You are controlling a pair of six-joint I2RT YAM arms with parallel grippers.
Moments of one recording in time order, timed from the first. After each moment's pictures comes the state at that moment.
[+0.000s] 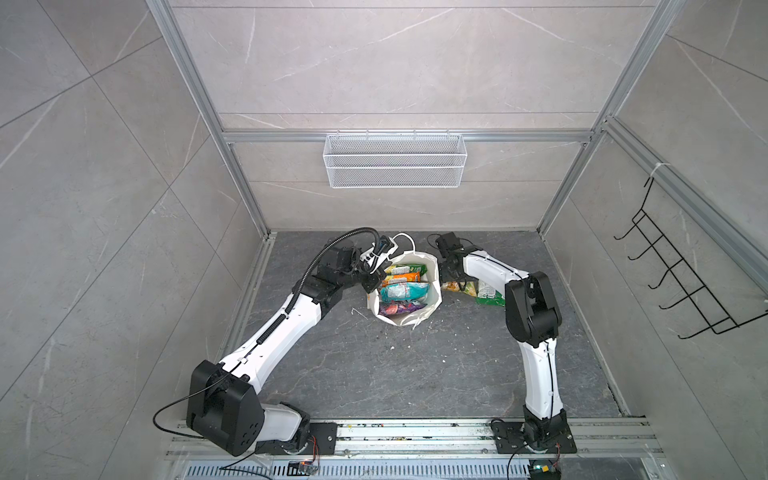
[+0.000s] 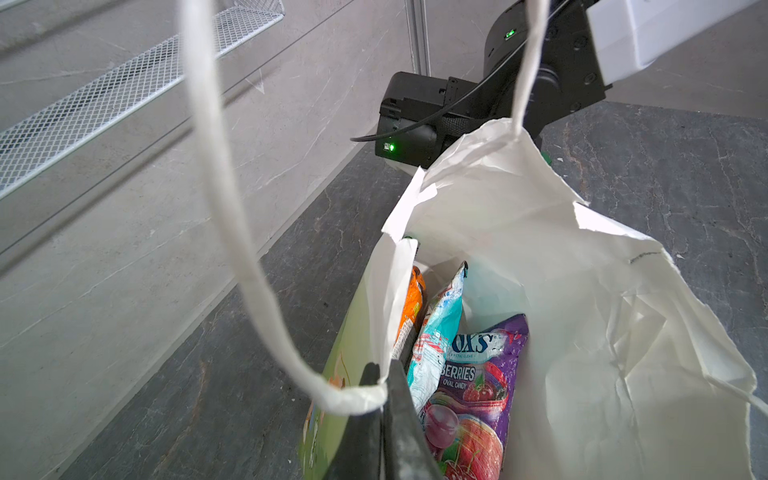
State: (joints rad) left arm -0.48 1.37 1.16 -0.22 0.38 0.44; right arm 0.38 2.20 1.72 -0.72 0.41 0.32
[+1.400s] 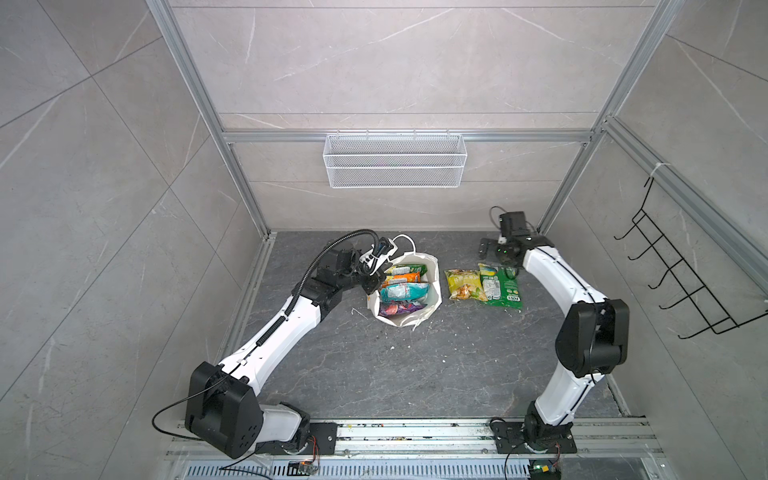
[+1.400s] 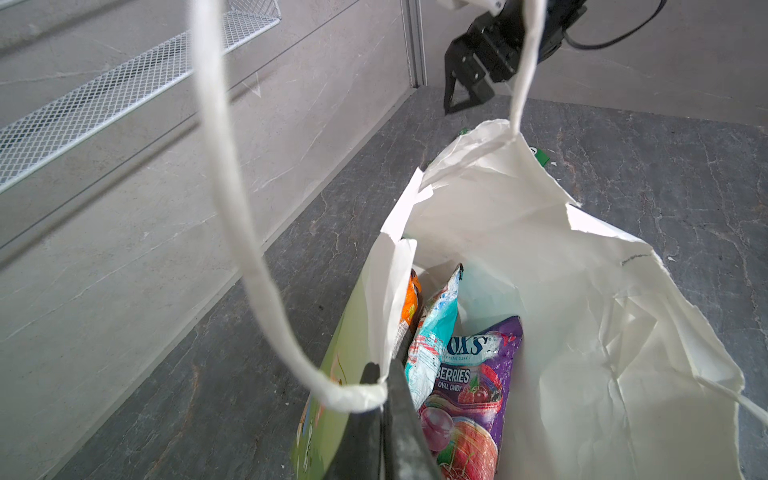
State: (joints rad) left arm -0.48 1.36 1.13 -0.19 0.40 0.43; right arm 0.04 1.81 1.57 -0.66 0.15 0.31
